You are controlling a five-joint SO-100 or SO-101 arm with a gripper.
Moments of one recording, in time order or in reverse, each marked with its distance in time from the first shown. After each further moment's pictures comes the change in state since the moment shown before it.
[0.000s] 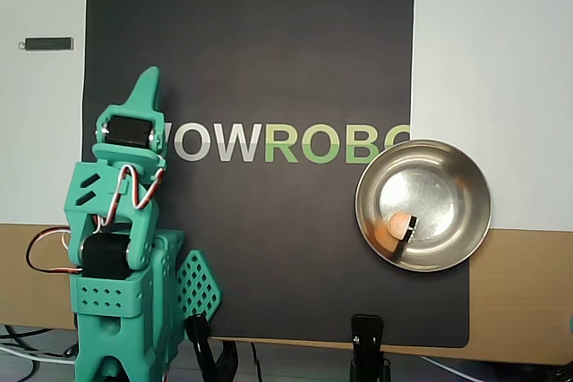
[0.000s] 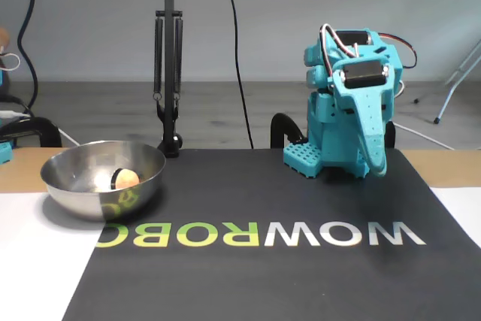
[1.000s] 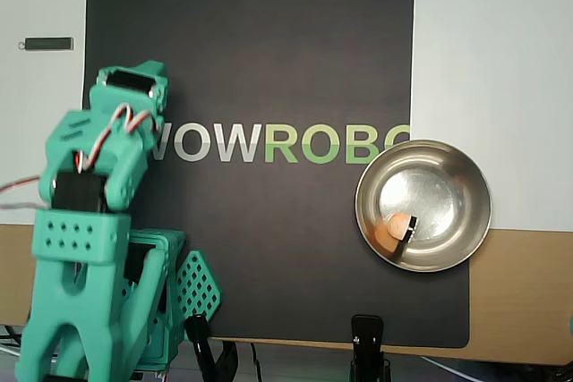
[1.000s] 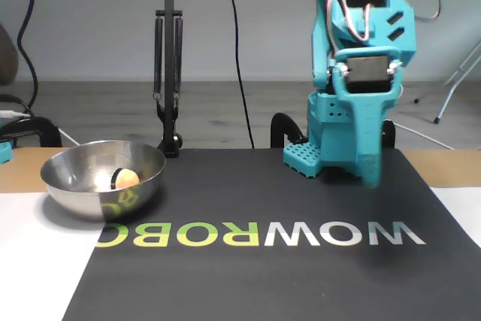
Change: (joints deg) arm 1.3 -48.0 -30.9 6.5 0.0
